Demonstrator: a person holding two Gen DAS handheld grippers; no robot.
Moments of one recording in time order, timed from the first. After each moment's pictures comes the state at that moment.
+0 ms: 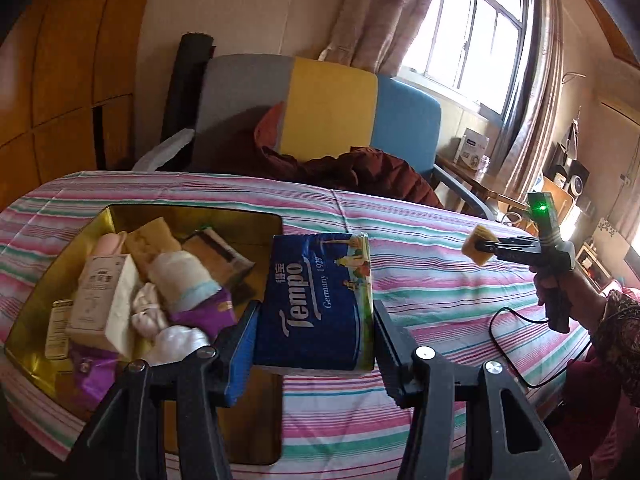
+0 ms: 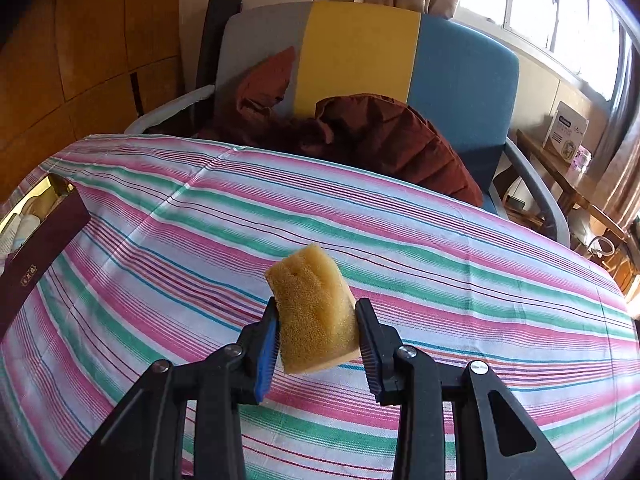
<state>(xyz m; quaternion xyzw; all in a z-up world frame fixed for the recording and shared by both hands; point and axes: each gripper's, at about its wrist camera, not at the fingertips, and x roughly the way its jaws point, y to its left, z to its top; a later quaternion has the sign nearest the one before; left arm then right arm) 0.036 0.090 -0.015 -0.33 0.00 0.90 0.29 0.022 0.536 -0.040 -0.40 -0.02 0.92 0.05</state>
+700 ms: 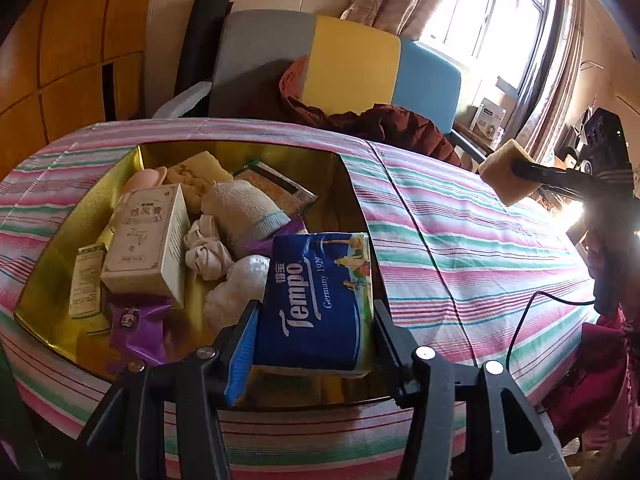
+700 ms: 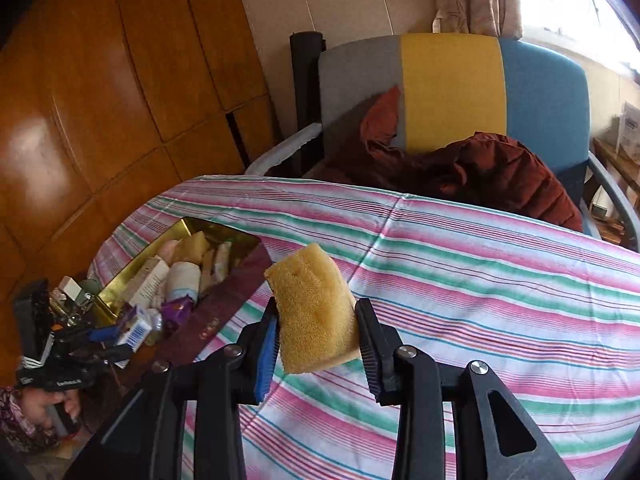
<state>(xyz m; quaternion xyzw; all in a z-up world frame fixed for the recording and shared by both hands) 0.017 0.041 -0.060 -0.41 0.01 0.87 0.29 0.045 0.382 0.026 -0.35 0.08 0.93 -0.10</state>
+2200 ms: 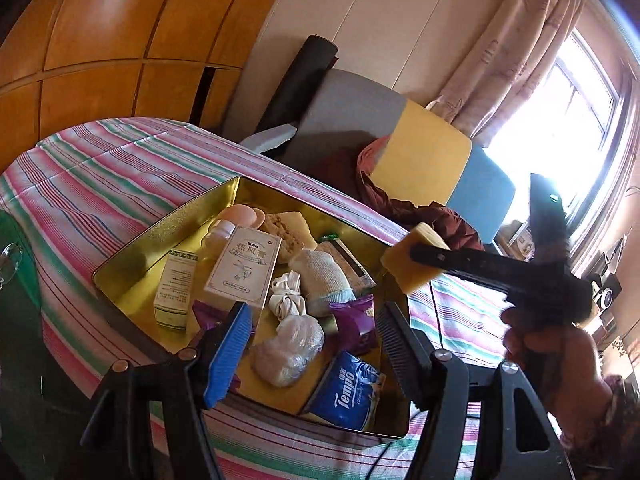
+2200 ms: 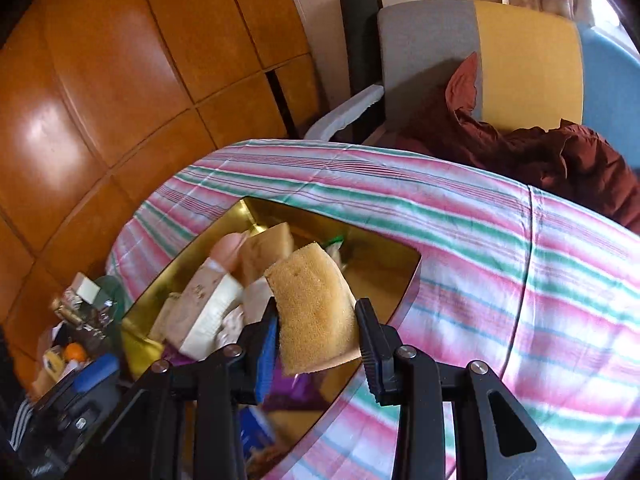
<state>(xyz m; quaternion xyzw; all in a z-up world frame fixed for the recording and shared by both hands) 0.024 -0.032 -0.023 -0.34 -0.16 0.91 0.17 -0.061 0.215 0.002 -0.41 0.07 0.90 -0.14</state>
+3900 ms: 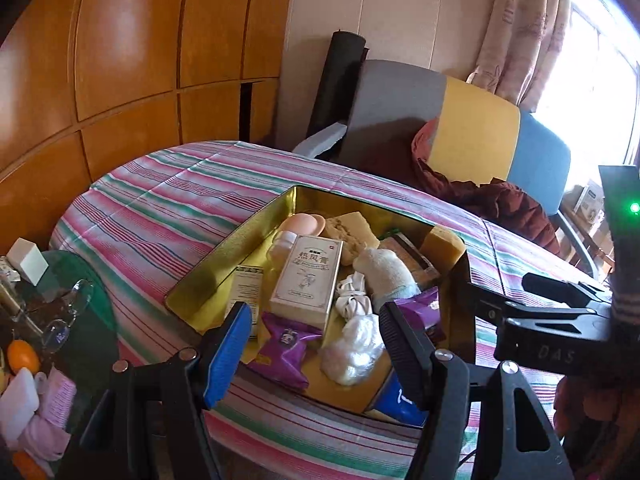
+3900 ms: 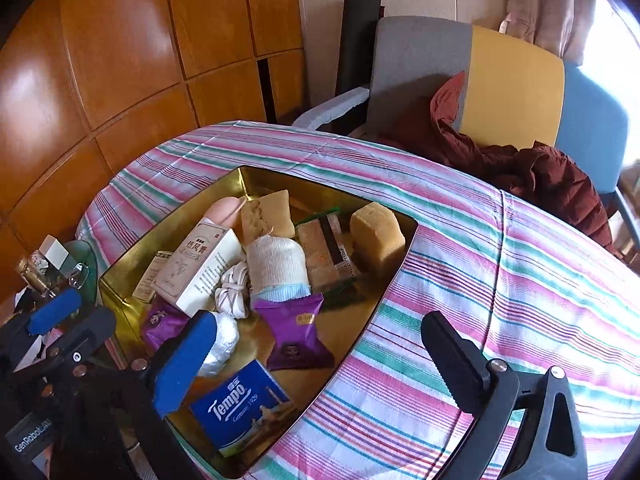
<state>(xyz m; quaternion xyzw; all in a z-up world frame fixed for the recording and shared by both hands) 0.024 -0.023 -0.007 -0.35 -0.04 0.93 0.06 -0.004 0.167 0.001 -0.40 -0.01 0.91 -0.09</state>
